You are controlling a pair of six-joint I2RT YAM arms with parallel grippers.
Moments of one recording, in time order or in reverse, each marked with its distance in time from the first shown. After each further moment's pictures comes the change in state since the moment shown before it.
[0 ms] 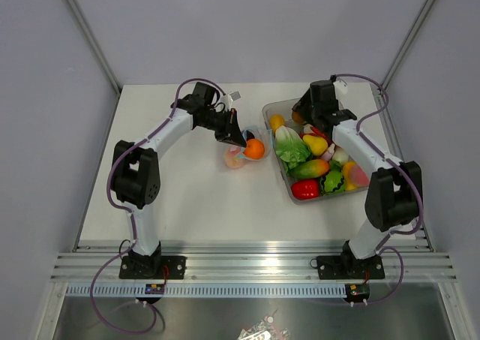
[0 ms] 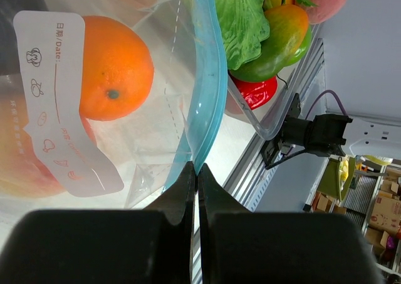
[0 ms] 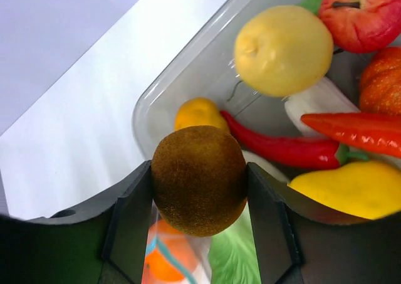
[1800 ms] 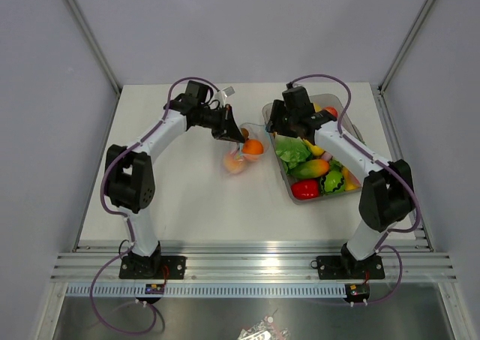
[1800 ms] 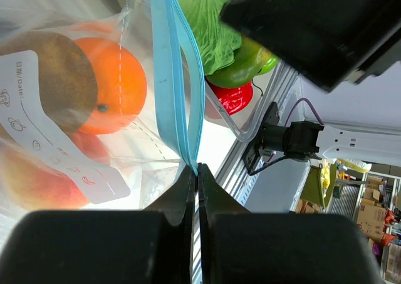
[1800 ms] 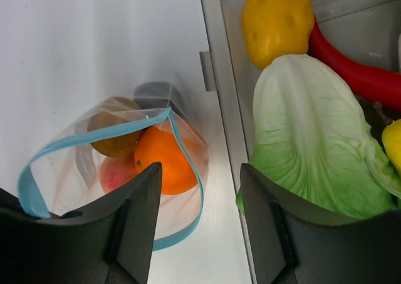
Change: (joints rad) left arm 0.026 -0.065 -0.053 0.077 0.050 -0.080; right arm 0.187 -0.003 0.060 -0.163 -0.158 -0.222
